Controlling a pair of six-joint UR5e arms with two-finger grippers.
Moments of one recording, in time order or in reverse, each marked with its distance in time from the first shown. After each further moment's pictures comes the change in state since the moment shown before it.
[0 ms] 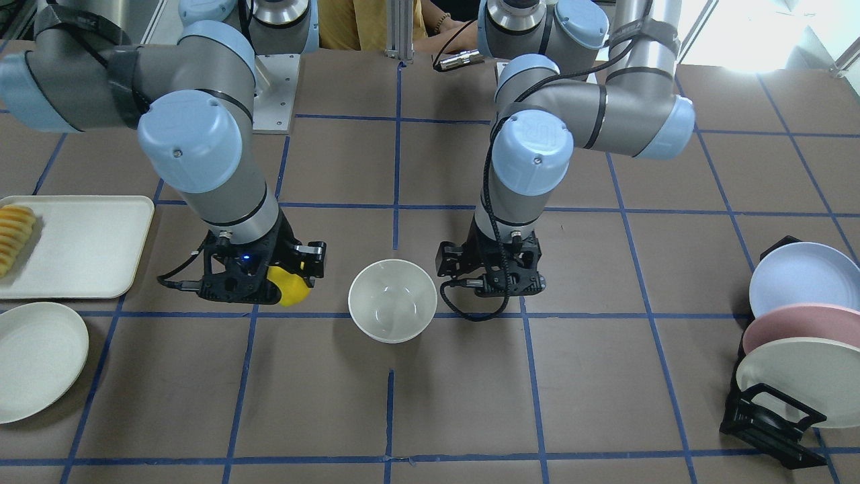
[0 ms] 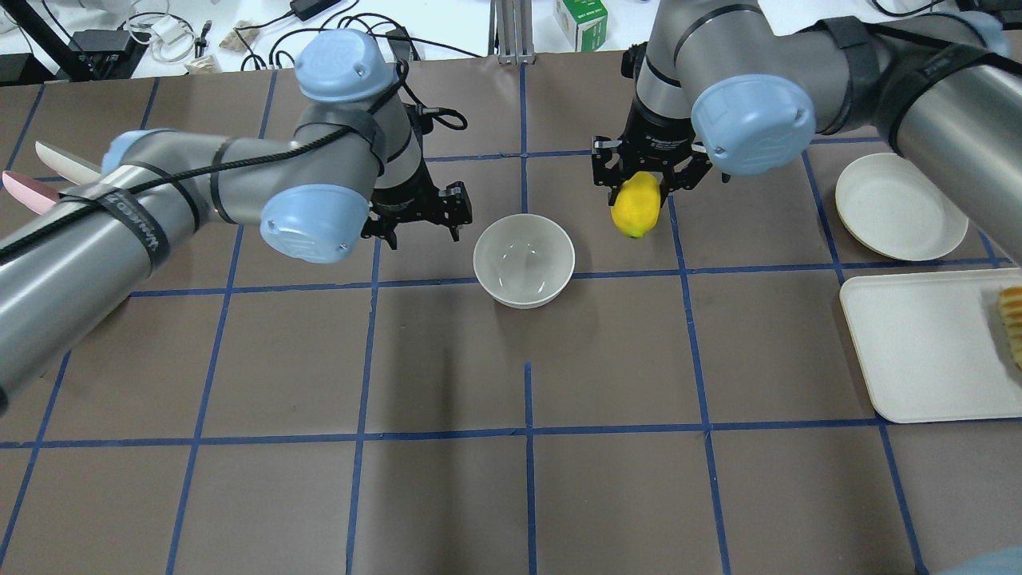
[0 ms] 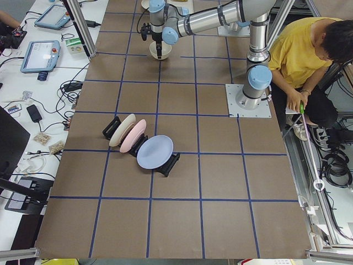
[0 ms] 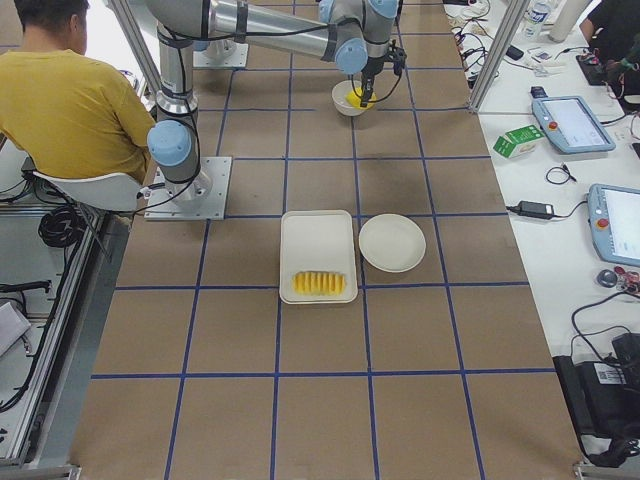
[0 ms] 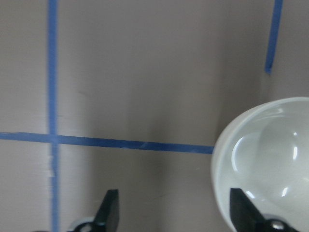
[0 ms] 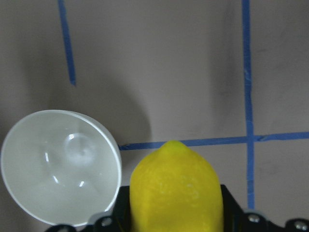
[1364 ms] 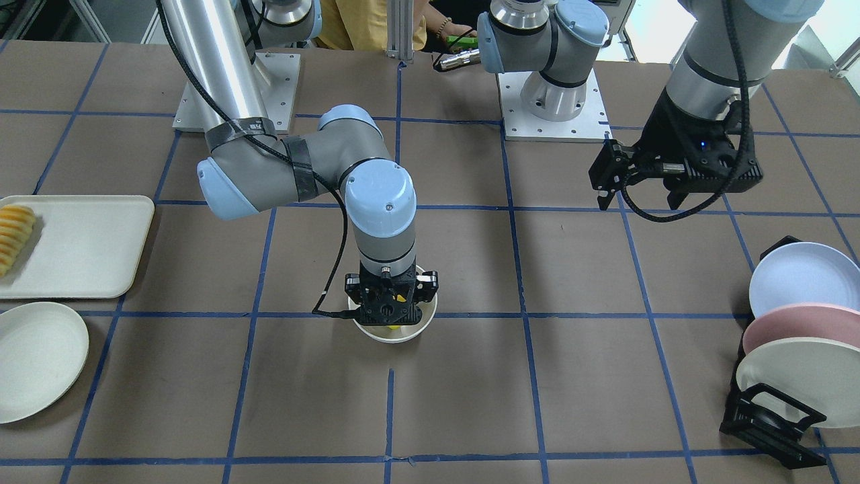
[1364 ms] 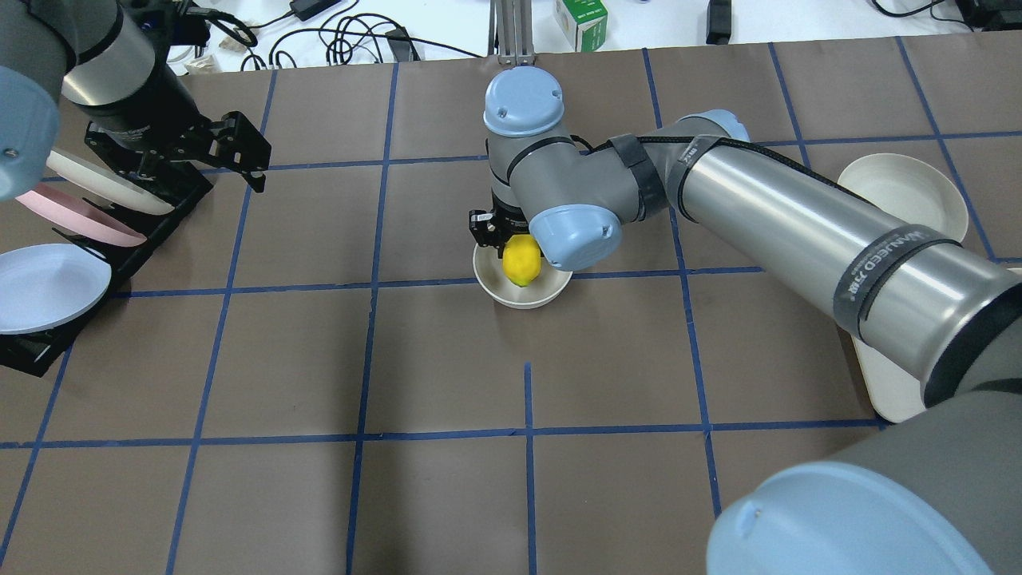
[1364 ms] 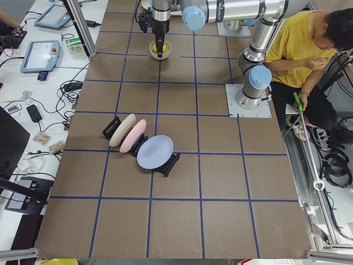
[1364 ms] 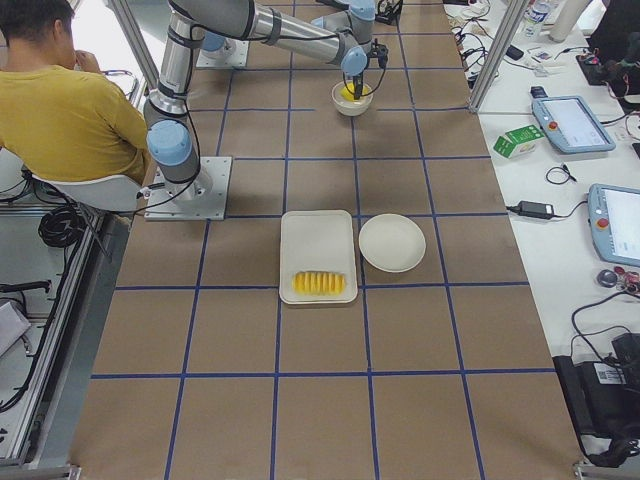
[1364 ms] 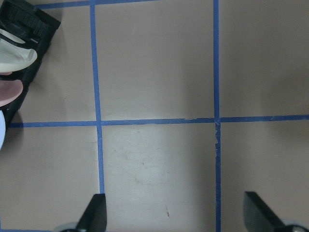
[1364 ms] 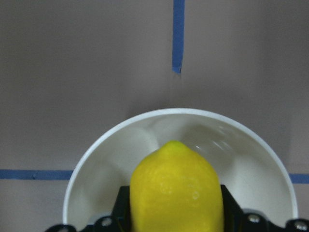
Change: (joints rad) left arm 0.255 0.276 0.088 -0.315 0.052 0.313; right arm 0.229 0.223 0.008 -0.270 -0.052 0.148
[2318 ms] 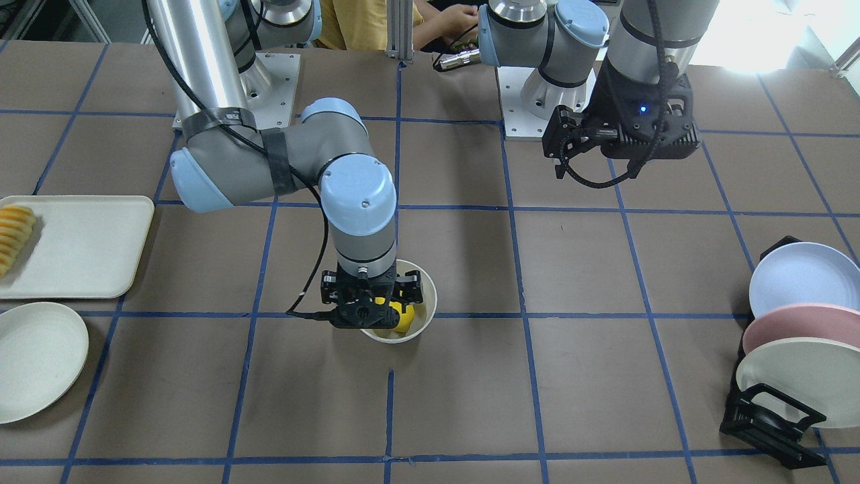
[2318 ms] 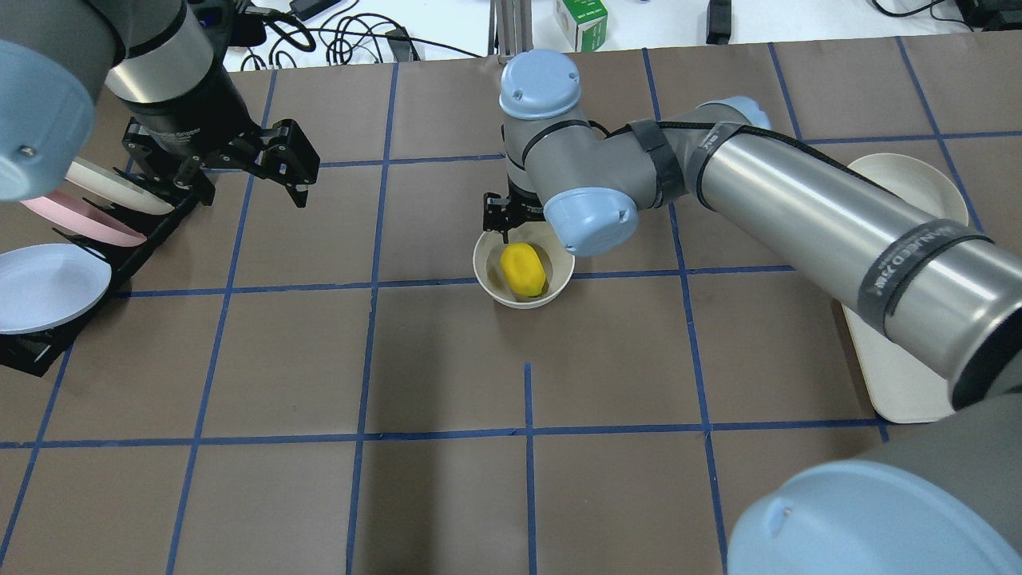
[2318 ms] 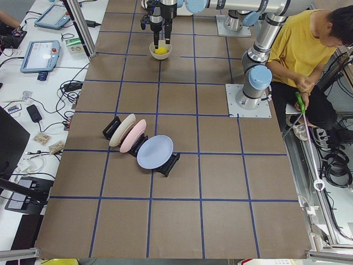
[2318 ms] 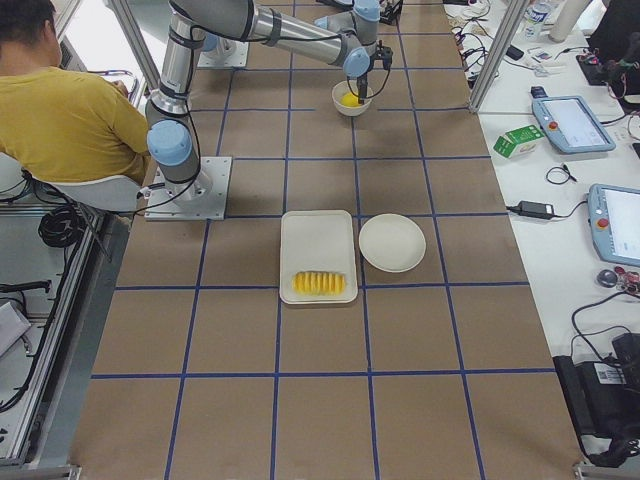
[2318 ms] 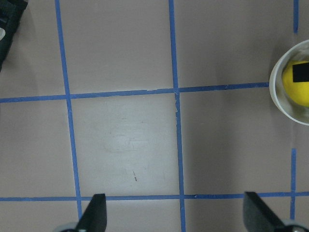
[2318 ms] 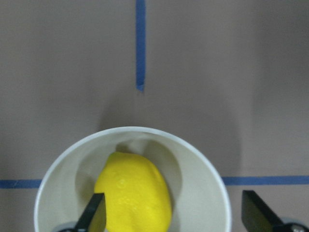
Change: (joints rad) left arm -0.111 -0.003 0.055 -0.110 0.048 -0.089; right arm -0.058 -0.060 -0.010 0.059 -0.025 -0.031
